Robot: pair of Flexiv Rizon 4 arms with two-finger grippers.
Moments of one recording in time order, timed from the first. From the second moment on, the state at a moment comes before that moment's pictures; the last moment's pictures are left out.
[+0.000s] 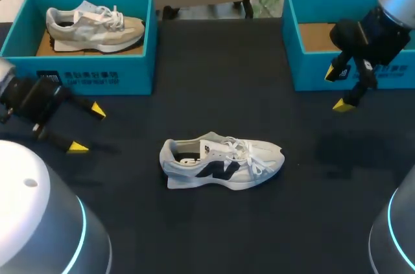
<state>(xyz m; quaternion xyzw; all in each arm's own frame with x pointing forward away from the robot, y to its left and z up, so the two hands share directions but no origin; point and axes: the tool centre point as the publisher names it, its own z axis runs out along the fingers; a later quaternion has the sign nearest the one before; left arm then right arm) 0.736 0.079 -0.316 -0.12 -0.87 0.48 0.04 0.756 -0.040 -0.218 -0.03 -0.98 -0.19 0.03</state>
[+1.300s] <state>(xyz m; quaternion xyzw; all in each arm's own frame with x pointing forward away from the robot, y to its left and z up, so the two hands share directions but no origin) 0.712 0.070 -0.383 -0.01 -0.81 0.58 -0.02 0.756 -0.040 -0.218 -0.03 -0.98 -0.19 0.03</state>
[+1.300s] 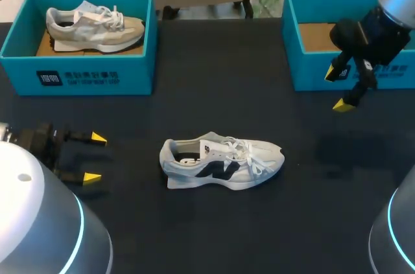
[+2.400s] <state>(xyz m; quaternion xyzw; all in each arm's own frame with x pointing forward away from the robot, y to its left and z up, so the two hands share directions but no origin) 0.711 0.004 -0.388 0.04 -0.82 0.58 0.02 0.756 -0.040 -0.218 -0.03 -0.98 -0.19 0.03</state>
